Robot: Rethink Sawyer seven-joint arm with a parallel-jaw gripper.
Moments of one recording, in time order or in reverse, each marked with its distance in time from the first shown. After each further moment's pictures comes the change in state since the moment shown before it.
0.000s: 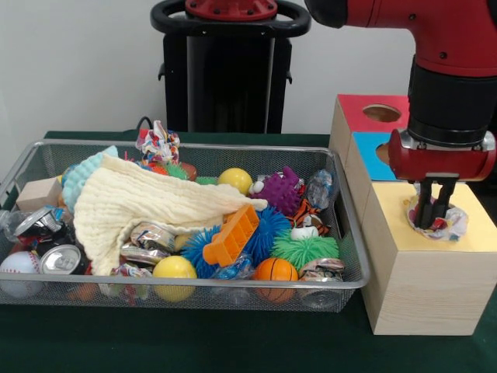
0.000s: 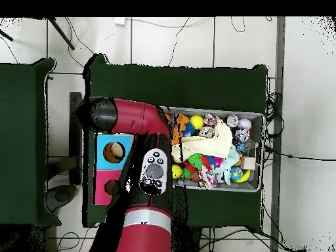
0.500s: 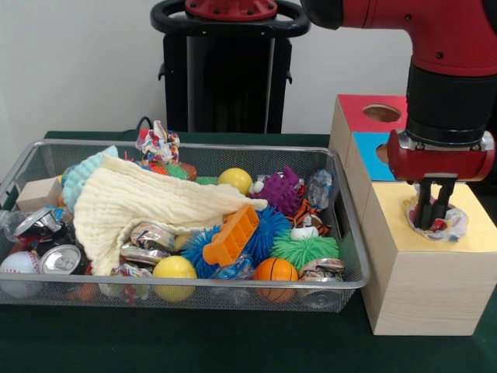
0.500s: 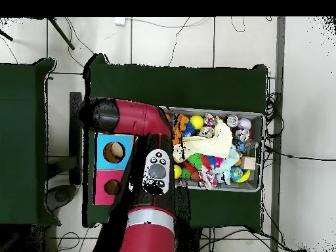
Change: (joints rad) arm -0.014 -0.008 0.018 0.015 0.000 -0.018 0.000
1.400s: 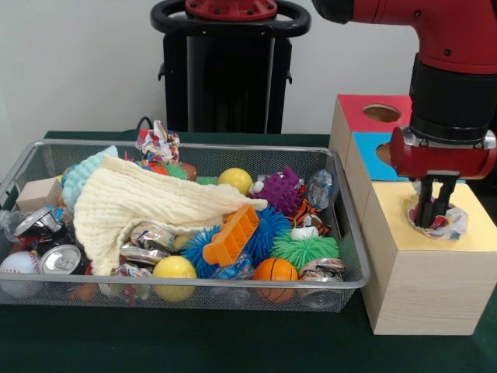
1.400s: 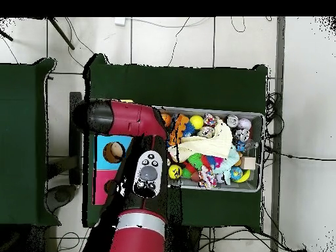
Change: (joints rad) arm 0.042 0.012 -0.050 -0.016 0.000 0.010 0.000
